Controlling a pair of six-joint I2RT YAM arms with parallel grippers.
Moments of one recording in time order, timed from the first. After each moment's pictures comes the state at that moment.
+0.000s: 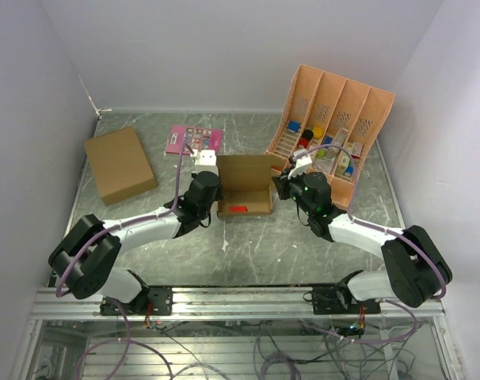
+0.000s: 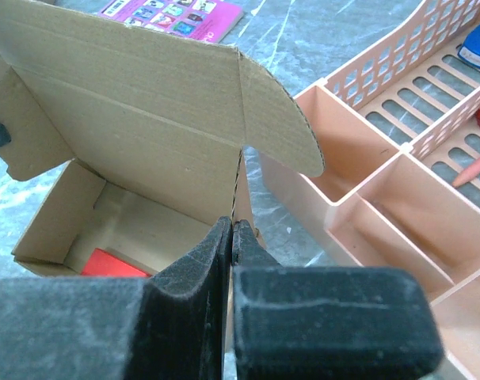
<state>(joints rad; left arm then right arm) -0.77 1.43 0.72 0.32 -0.53 -0.37 0.53 1.34 0.54 0.59 0.01 0.12</state>
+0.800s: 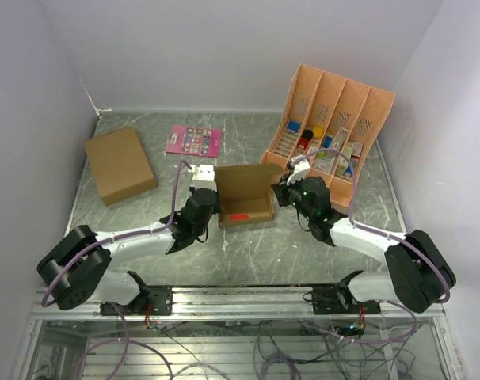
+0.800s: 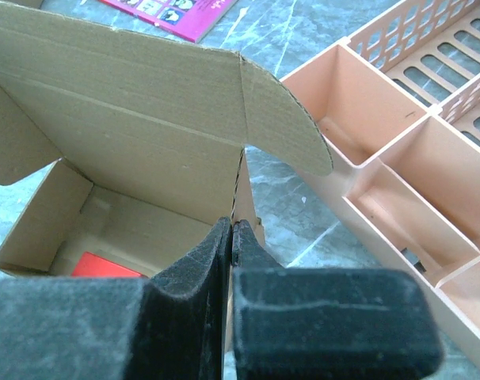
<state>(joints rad) -0.85 1.32 0.56 0.41 -0.59 -0.37 0.56 1.31 0.50 0.55 0.02 0.13</state>
